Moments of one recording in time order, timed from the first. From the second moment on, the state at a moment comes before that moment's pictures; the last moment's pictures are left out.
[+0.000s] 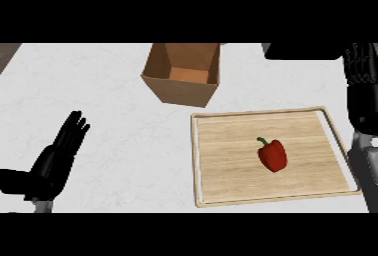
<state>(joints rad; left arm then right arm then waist) 0.03 0.45 -0.20 -1.50 0.43 0.12 -0.16 -0.36 -0.40 -0.05 -1.41 -0.16 -0.15 -0.24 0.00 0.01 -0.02</state>
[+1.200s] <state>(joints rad) -0.11 0.60 -0.16 -1.30 0.11 0.34 0.01 -0.40 -0.71 0.27 -1.04 0.13 0.37 -0.81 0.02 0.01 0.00</state>
